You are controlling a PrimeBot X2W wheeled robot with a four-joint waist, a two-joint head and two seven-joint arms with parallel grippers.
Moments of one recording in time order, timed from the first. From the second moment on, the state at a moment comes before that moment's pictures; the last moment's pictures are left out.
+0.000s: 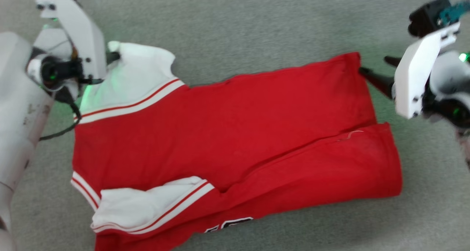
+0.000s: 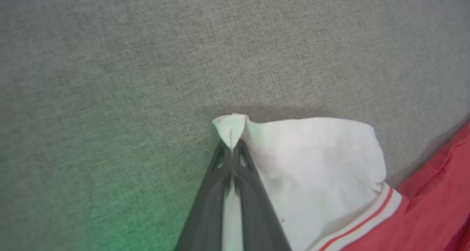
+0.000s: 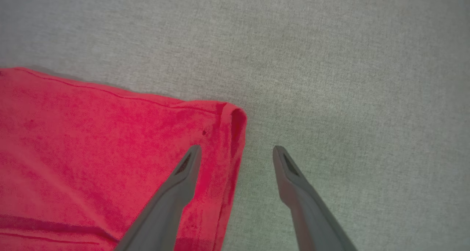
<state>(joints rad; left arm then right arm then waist) -1.28 0.56 -0.90 0.91 -1.21 -0.12 0.69 -0.84 -0.44 0.39 0.28 0.67 0.13 0.77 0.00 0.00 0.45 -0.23</state>
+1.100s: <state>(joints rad) -1.04 0.69 -0.94 0.33 -1.45 -0.13 0.45 -0.76 -0.69 0.69 0.38 0.99 0.13 0.49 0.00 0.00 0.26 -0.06</state>
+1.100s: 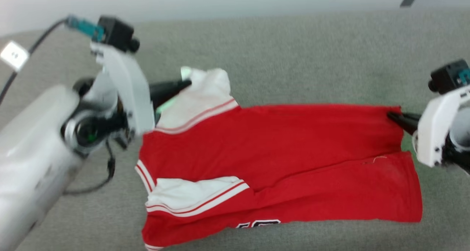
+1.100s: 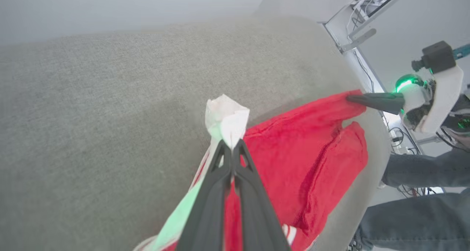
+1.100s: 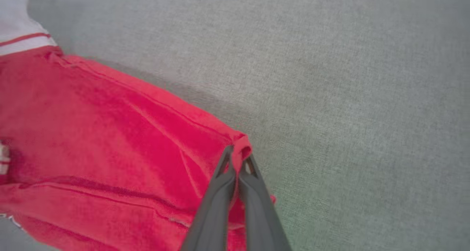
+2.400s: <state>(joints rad) -0.54 0.72 -1.09 0.24 -1.45 -0.13 -0.09 -0.33 -0.68 0.44 0.35 0.92 0.13 0.28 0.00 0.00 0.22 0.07</state>
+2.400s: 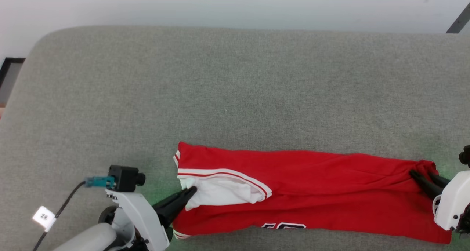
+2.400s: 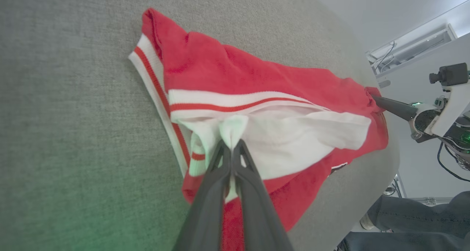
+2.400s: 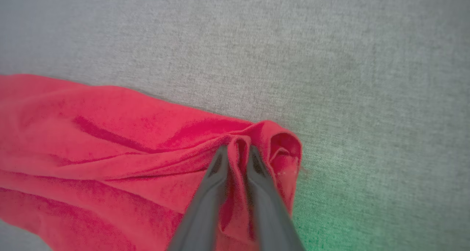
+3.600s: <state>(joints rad) -0.21 0.33 -0.29 0.21 -0.46 -0.07 -0.26 -0.14 -0.69 0.13 0.27 0.95 0.13 0.76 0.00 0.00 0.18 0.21</state>
